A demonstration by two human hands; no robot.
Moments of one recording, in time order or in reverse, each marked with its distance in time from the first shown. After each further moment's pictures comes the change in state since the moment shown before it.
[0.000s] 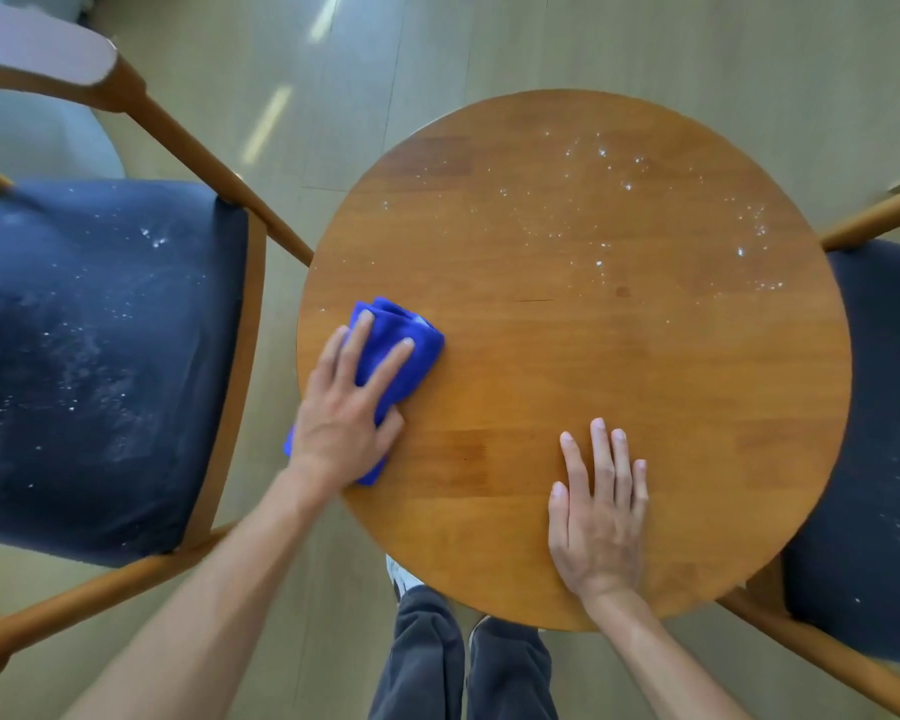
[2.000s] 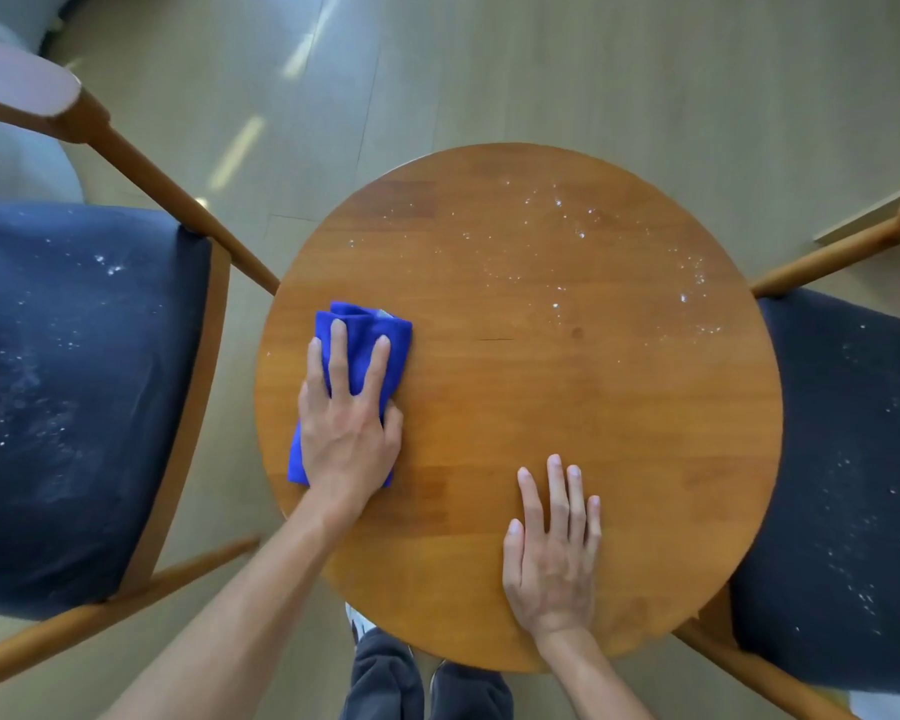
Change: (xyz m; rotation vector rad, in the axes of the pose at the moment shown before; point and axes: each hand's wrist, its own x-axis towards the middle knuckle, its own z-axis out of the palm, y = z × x) left_hand 0.031 0.051 0.019 0.039 0.066 -0.293; right_hand 0.001 -0.003 -0.001 -0.015 -0.045 0.020
